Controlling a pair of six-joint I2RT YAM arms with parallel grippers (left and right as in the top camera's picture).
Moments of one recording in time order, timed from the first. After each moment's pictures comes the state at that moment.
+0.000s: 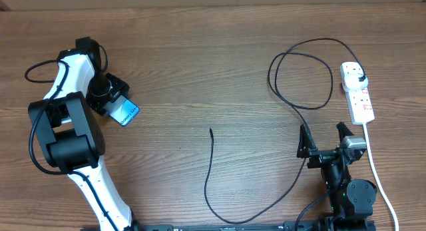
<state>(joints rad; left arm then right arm) 0.23 2.22 1.66 -1.06 0.03 -0.71 0.00 0.01 0.02 -0.03 -0.11 0.15</state>
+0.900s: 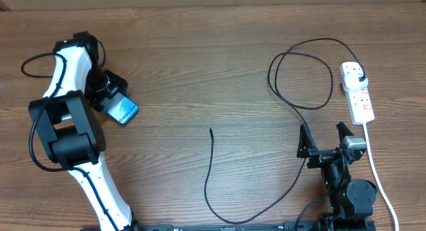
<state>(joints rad) 0.23 2.26 1.83 -1.24 0.04 -0.71 0.00 0.01 0.02 -0.03 -0.11 0.15</state>
